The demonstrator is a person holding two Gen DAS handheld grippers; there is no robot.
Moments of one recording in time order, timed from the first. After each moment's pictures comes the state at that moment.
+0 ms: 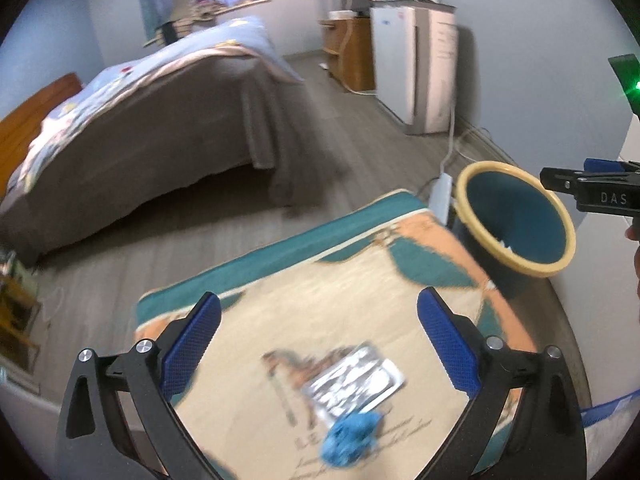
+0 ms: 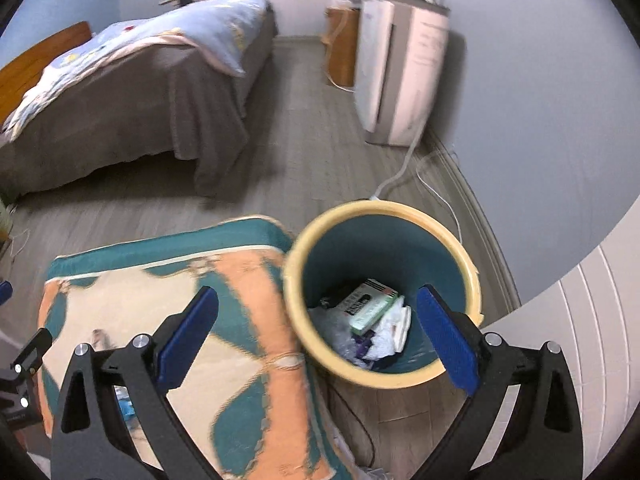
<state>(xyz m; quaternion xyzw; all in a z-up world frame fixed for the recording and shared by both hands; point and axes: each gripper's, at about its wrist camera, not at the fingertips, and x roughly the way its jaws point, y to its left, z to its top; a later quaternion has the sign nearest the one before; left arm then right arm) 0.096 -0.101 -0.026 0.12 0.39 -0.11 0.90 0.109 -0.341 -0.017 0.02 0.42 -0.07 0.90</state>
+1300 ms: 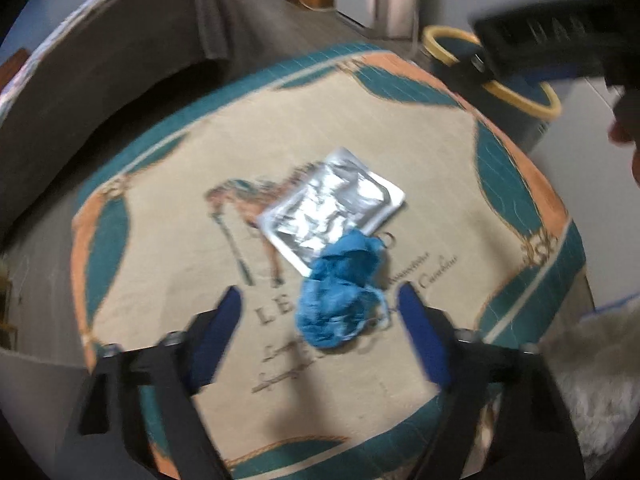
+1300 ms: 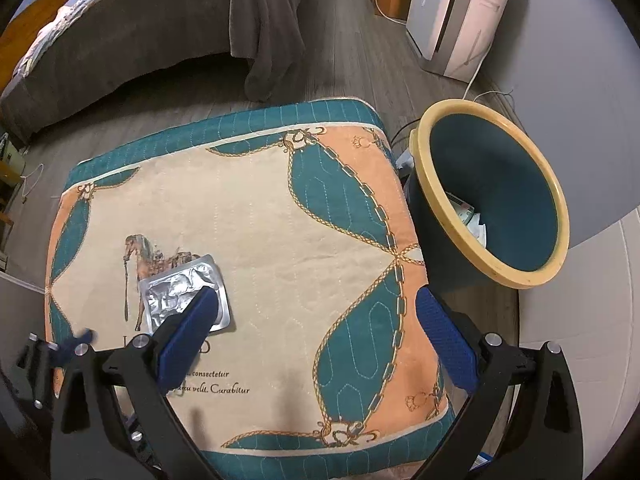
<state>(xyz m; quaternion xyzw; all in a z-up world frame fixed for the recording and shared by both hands) 0.035 -0.076 -0.165 0.16 0.51 -0.19 0.82 0.105 -0.234 -0.114 0.02 0.55 -0.03 0.84</state>
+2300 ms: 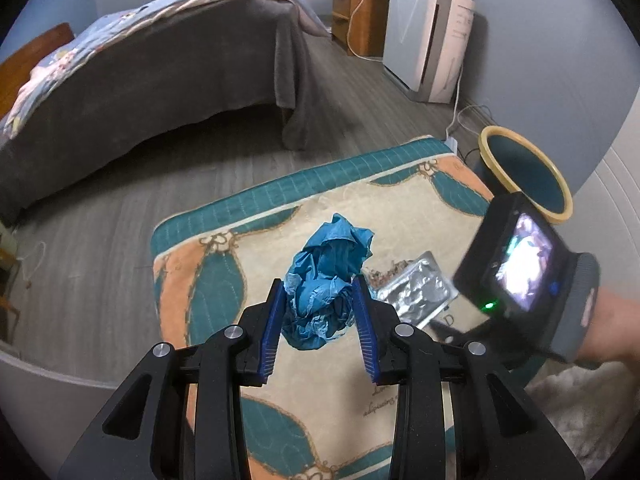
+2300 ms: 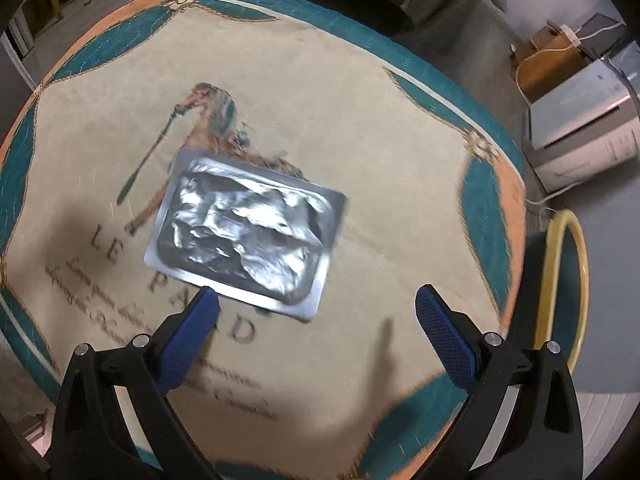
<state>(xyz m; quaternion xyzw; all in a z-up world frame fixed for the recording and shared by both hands) 0.085 0.020 -0.060 0.08 0.46 -0.15 0.87 0.110 -0.111 -0.204 -0.25 0.56 0.13 0.78</state>
